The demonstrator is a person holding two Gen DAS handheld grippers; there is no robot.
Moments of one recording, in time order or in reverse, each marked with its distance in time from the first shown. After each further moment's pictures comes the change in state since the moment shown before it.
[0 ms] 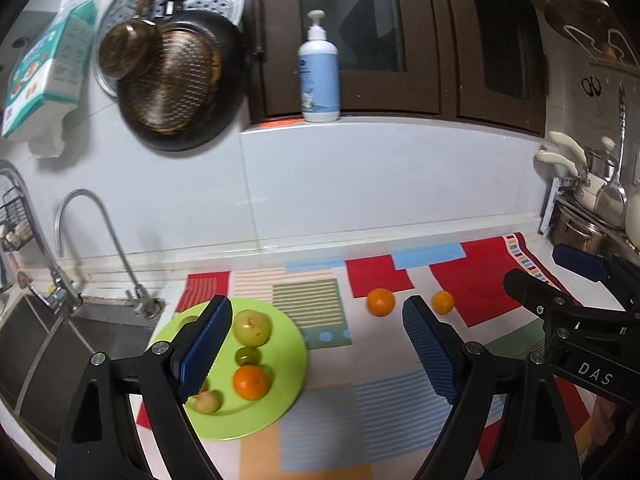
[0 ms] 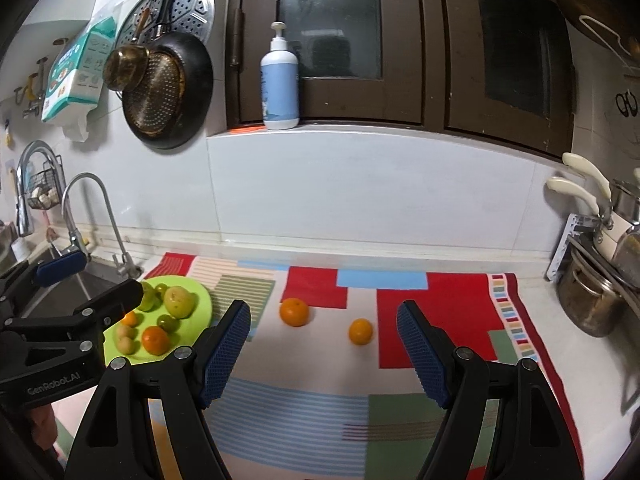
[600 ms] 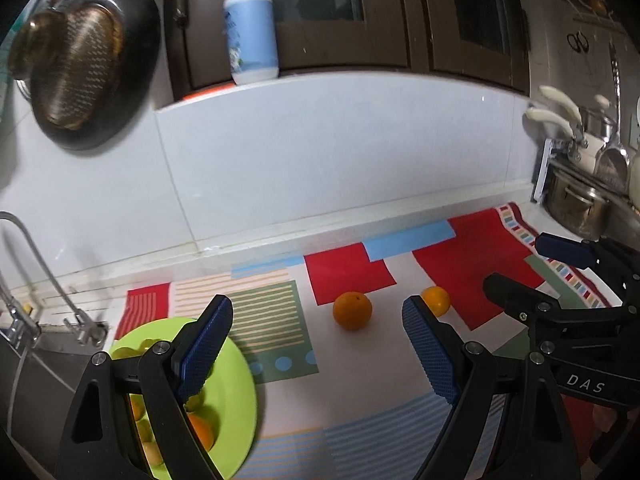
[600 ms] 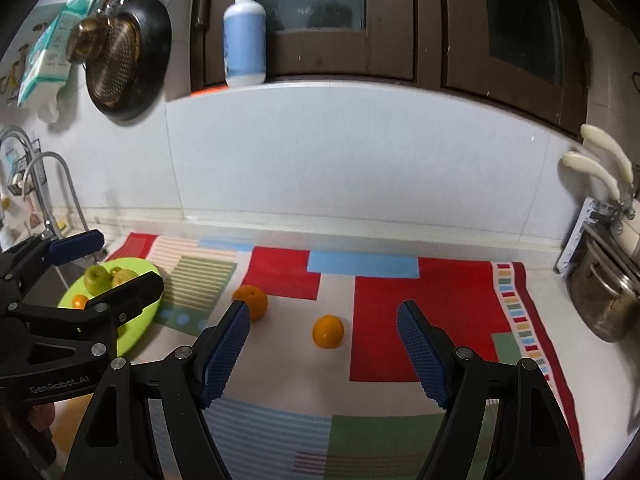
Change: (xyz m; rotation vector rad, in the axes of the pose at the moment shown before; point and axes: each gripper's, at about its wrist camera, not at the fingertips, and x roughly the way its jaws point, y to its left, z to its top) left arm 0.095 -0.038 0.003 0.101 0.068 -0.092; right arm 0.076 -0.036 -0.011 -0.008 0.082 -0.008
